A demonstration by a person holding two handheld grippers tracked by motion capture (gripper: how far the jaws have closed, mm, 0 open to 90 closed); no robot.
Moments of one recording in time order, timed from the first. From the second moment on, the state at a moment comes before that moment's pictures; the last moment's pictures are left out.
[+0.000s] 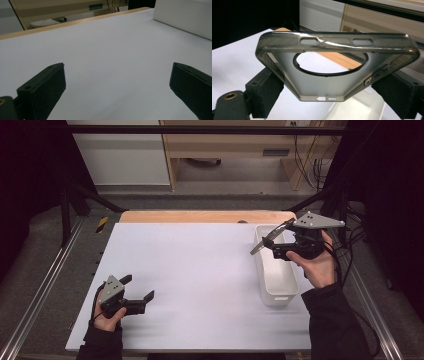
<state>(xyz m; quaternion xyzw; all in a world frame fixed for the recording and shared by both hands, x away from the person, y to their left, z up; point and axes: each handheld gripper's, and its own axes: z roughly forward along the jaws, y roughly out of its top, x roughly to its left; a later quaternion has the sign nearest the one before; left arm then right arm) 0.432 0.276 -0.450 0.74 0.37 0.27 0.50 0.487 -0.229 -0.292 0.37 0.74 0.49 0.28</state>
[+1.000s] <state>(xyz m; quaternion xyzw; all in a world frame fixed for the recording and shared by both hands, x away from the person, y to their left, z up) 0.433 0.275 -0.453 0.74 0.37 0.27 0.50 0.534 -0.239 -0.300 0.44 0.72 0.44 0.31</state>
